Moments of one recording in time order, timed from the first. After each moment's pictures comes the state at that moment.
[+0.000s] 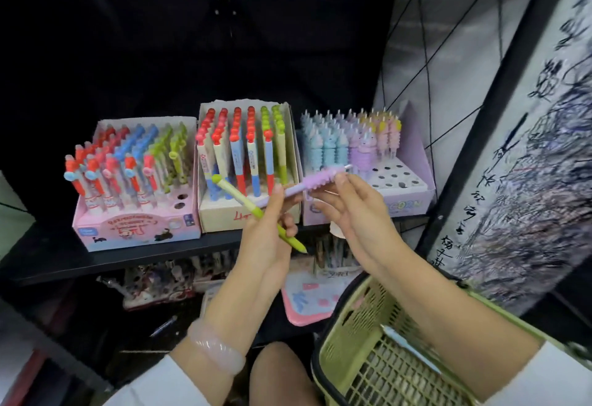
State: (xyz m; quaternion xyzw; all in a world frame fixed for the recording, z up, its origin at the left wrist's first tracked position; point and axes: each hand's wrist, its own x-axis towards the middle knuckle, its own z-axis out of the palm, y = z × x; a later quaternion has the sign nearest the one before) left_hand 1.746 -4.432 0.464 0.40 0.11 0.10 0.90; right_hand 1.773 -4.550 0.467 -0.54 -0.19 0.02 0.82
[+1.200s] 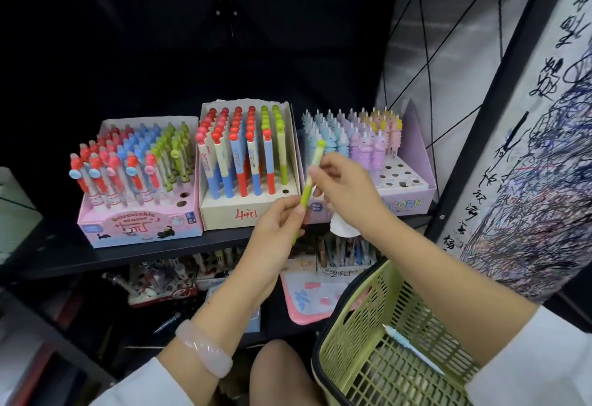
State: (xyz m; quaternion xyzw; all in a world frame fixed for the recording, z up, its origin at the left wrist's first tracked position) left_hand 1.739 -4.427 0.447 0.70 0.01 0.08 0.71; right_hand 1.795 -4.546 0.495 -0.80 -0.25 -0.09 0.54
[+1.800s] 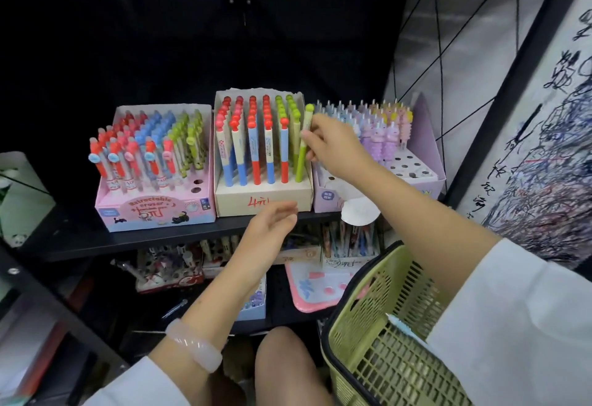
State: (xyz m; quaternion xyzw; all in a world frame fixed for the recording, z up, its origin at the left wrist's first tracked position) left_hand 1.722 -4.390 0.430 0.75 0.00 0.05 0.66; right_hand 1.831 -4.511 0.519 -0.89 -0.26 -0.11 0.37
